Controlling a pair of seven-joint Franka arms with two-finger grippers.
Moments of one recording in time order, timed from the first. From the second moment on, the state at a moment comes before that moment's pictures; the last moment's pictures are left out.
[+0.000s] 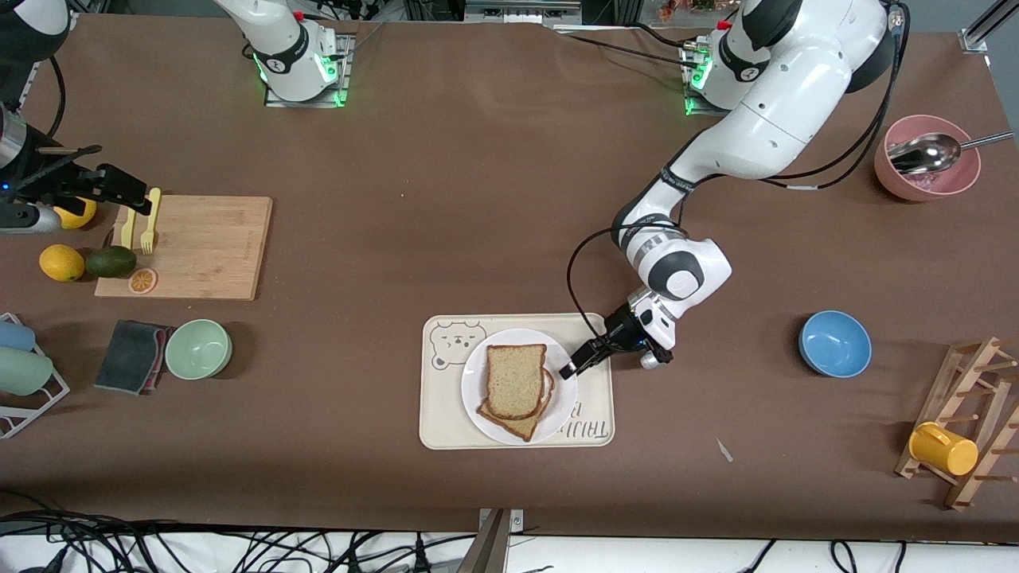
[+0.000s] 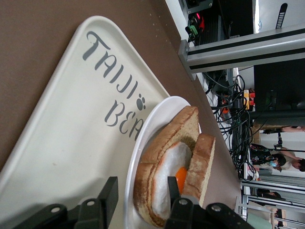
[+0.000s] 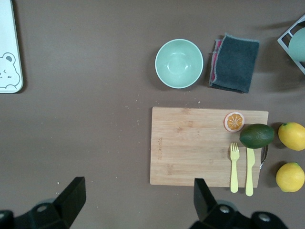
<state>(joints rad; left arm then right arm) -0.17 0.92 -0.36 -1.51 -2.06 2.79 1.12 -0.03 0.01 0.00 -1.70 0.00 1.67 -0.05</state>
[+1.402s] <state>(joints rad) -0.07 0.79 -0.36 -1.57 -1.49 2.72 0.50 -0.03 0.01 0.00 -1.70 0.00 1.67 -0.05</state>
